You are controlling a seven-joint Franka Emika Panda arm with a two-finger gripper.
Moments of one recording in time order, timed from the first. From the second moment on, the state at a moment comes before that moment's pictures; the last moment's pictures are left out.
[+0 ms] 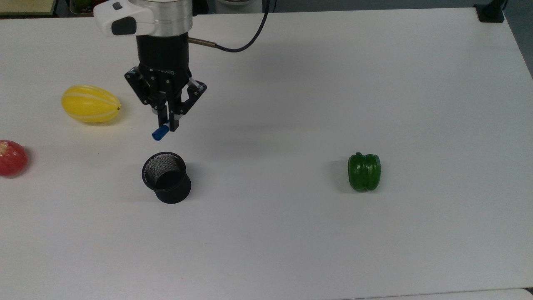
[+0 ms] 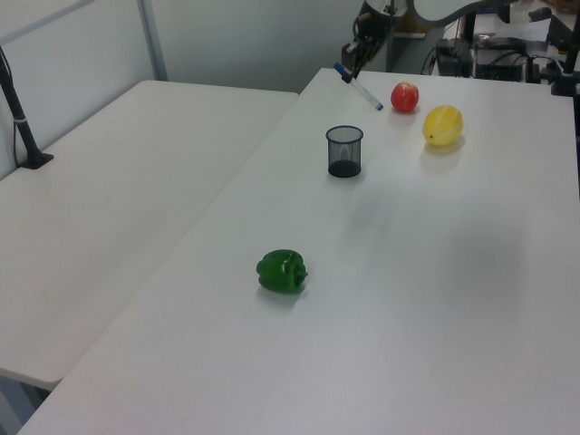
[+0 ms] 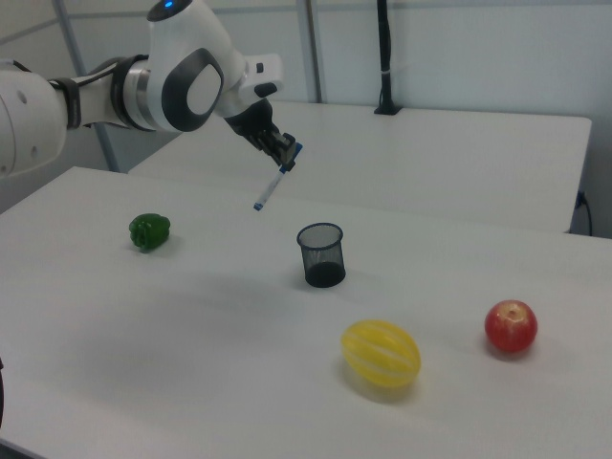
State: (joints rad) arm -0.03 0.33 0.02 -1.48 -0.10 2.30 0.27
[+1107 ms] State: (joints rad) arm -0.05 0.45 -0.02 -1.61 -0.19 2.83 0.27
